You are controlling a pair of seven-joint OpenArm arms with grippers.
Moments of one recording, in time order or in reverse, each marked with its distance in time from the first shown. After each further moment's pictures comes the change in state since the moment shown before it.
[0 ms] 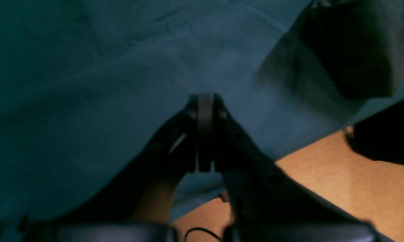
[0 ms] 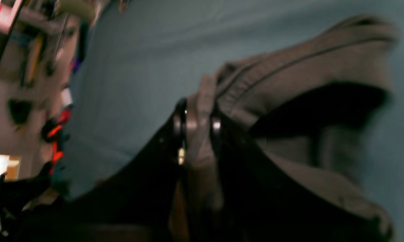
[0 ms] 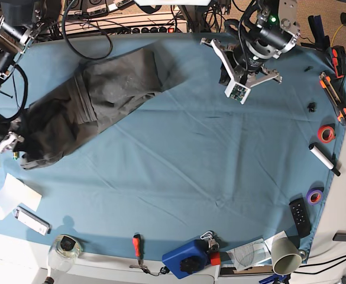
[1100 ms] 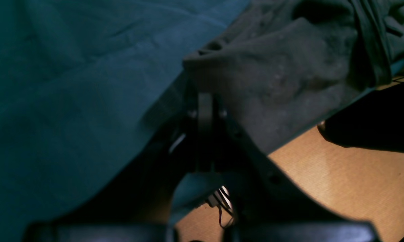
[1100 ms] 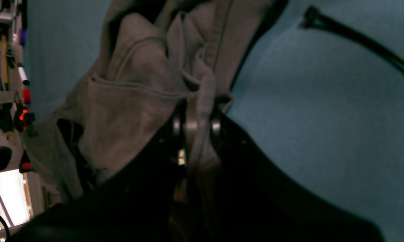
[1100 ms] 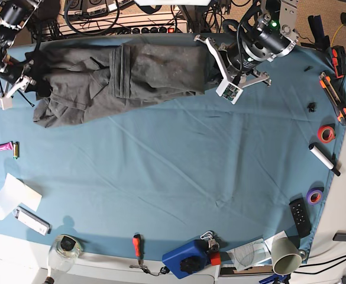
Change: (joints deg) left arm -1.5 0.0 0.1 -3.5 -8.2 -5.5 -1.7; right arm -20.4 -4.5 10.3 0.6 -8.0 0.3 1.3
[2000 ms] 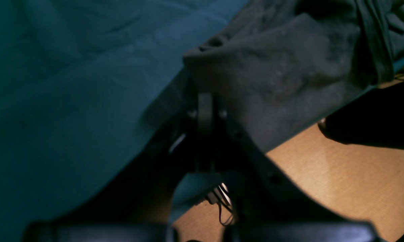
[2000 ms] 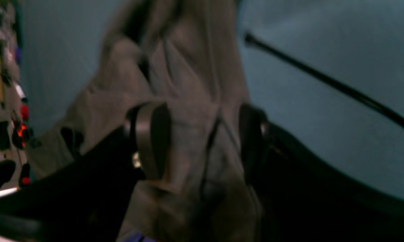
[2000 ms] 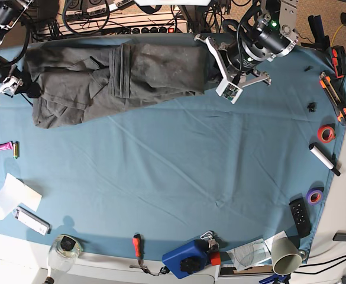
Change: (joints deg) left arm 0.0 0.0 0.0 0.0 0.0 0.0 0.8; right arm -2.9 4.0 1.9 -0.6 4.4 -0.2 0.2
